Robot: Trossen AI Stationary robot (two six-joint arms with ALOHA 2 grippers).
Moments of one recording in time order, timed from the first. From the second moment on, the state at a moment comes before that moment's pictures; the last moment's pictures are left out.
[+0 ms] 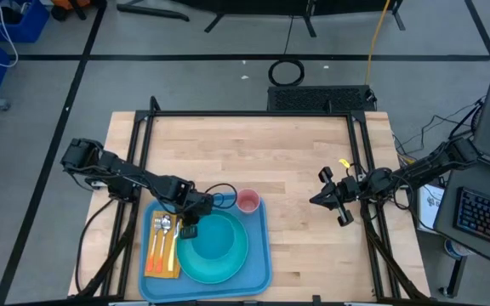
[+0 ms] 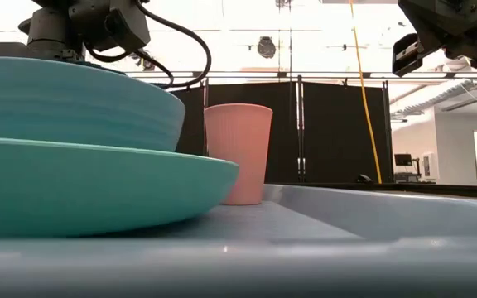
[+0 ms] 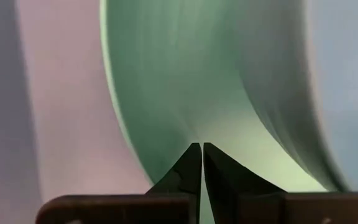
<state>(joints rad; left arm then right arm) -0.23 1.53 0.79 -0.60 0.24 -0.38 0.30 0.73 0.01 0.97 0.03 0.10</state>
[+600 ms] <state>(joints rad) -0.23 1.53 0.79 -0.58 0.20 -0.46 0.30 0.73 0.01 0.97 0.03 0.10</state>
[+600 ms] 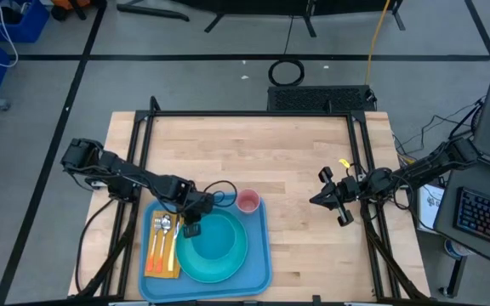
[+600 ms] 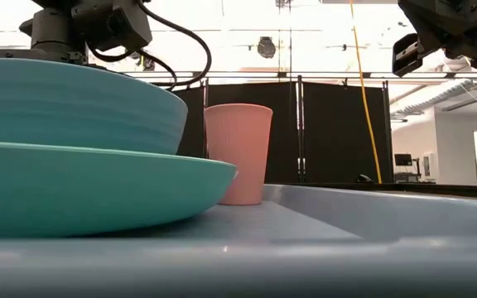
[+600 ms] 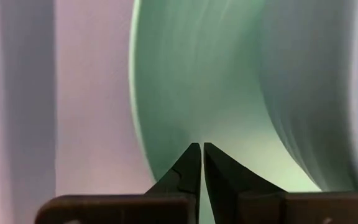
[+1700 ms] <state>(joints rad) -0.30 1.29 0.79 -0.39 0.19 -0.58 0.30 0.73 0.01 0.97 0.03 0.10</state>
